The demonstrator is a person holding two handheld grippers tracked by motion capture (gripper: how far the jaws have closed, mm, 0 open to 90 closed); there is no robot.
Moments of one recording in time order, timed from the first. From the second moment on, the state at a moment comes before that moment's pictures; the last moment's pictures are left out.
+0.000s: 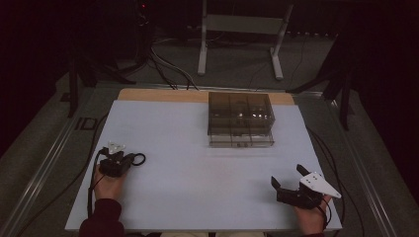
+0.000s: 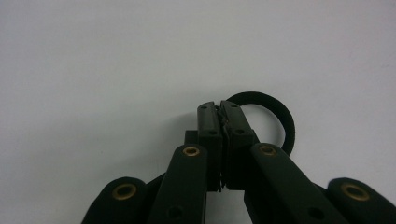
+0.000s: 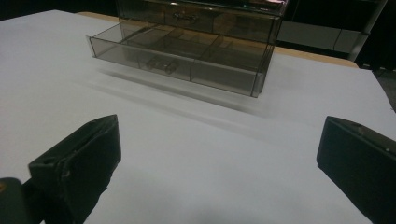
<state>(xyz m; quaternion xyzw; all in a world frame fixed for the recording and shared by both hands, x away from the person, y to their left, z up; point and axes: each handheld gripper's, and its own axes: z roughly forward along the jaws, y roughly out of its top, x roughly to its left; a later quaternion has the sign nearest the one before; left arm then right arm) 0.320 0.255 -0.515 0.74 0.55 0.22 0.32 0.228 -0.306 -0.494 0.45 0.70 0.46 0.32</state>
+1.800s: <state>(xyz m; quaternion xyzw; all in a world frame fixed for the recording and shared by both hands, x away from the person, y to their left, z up) 0.338 0.195 -0.429 0.75 0.47 0.23 0.41 0.227 -0.306 -0.493 0.45 0.70 0.46 0.32</state>
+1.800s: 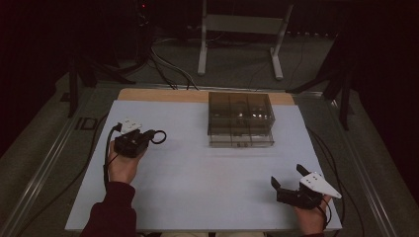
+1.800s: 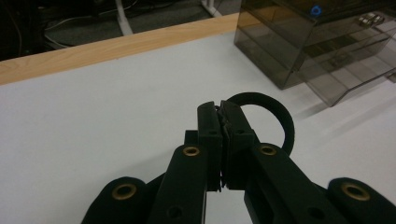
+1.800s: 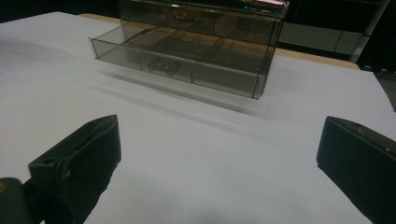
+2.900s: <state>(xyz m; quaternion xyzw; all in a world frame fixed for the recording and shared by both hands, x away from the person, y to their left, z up) 0.356 0.163 -0.421 0.75 0.45 0.21 0.44 0.227 -0.307 -0.493 0.44 0.70 0.46 0.32</state>
